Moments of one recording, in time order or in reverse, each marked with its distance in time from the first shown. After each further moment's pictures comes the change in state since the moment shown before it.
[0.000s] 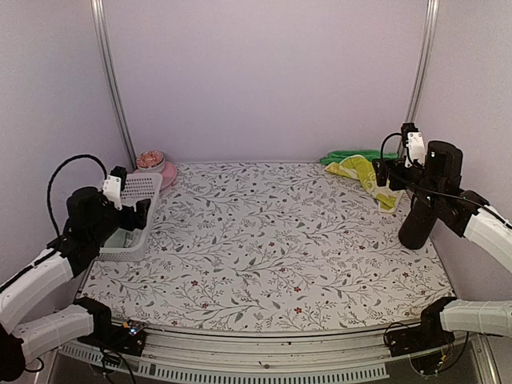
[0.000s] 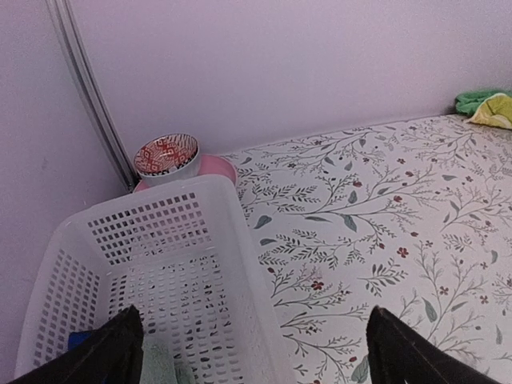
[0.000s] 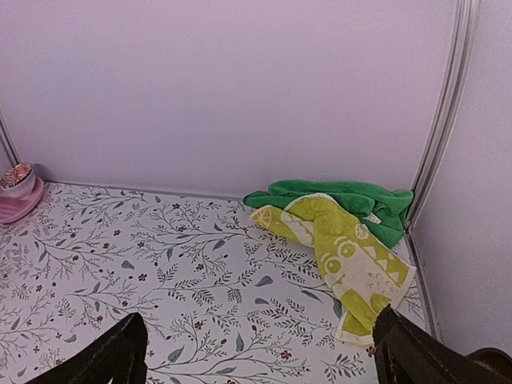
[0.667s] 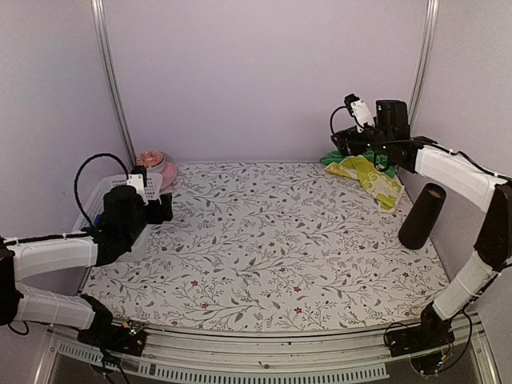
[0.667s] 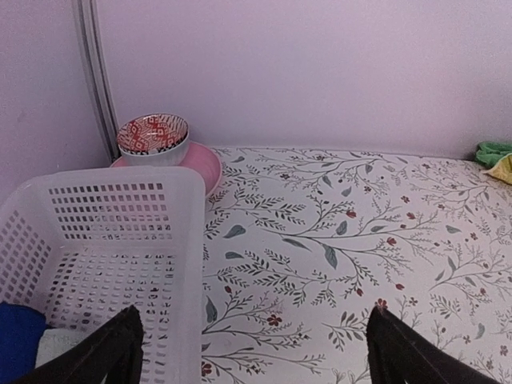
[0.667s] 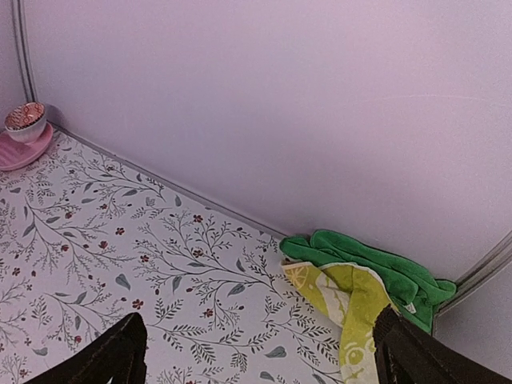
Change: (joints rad) left arm -0.242 0.373 0.045 0.303 -0.346 -0.293; right arm 0.000 0.563 0.473 0.026 -0.188 -0.263
